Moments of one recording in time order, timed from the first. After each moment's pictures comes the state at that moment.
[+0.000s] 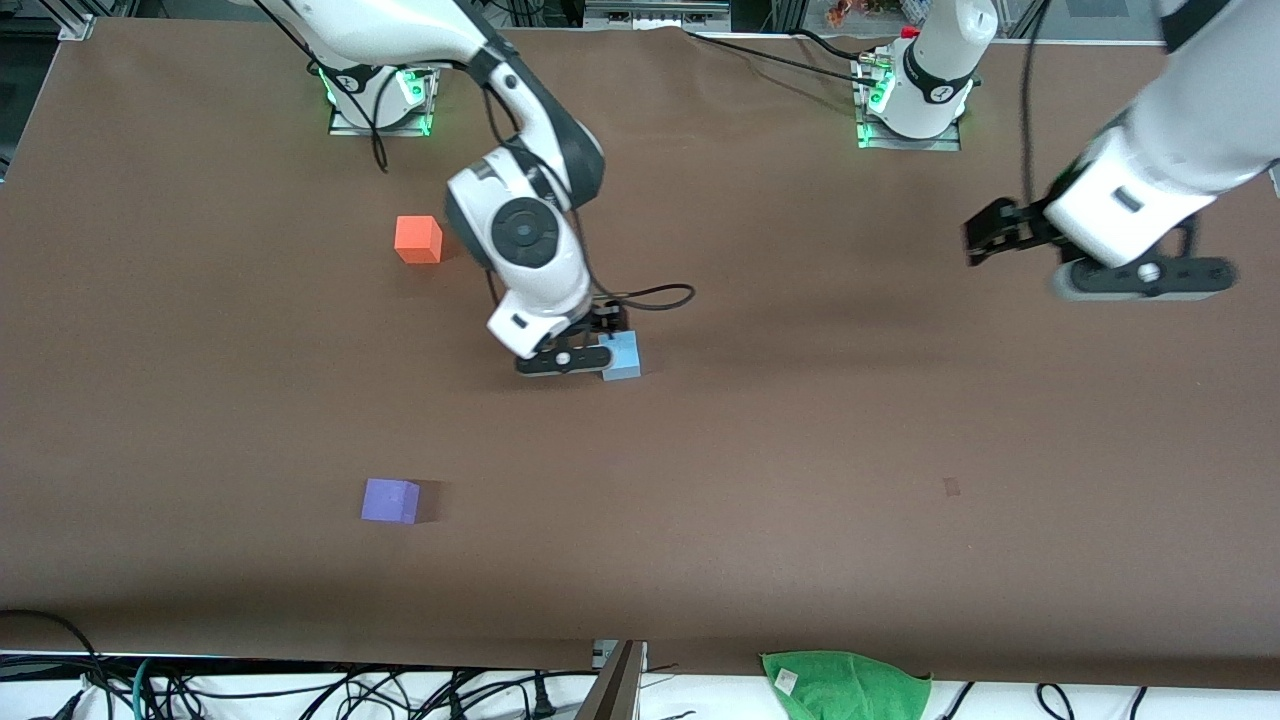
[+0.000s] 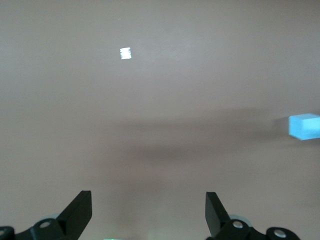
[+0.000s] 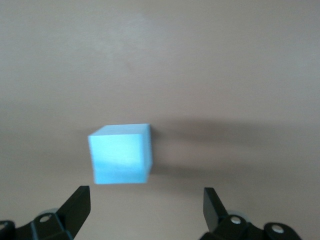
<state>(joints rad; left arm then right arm) -0.15 0.15 -0.03 -1.37 0.00 1.40 -0.20 0.64 0.61 0.06 -1.55 0.03 2.18 0.59</state>
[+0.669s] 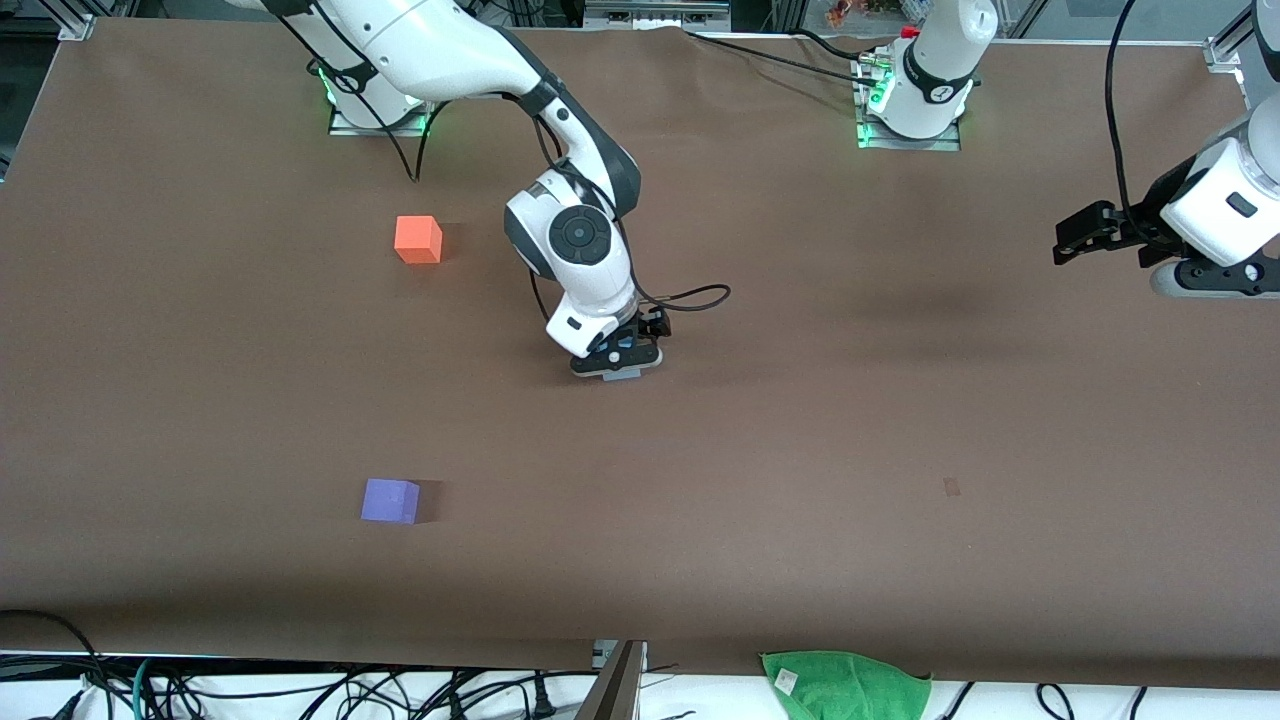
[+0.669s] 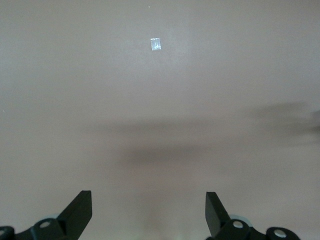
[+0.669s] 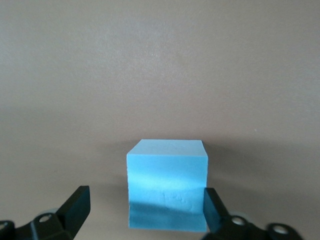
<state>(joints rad) -0.08 0.04 0.04 -1.60 -0.01 1.53 -0.04 0.70 0.74 0.06 -1.55 0.00 2.39 0.60</state>
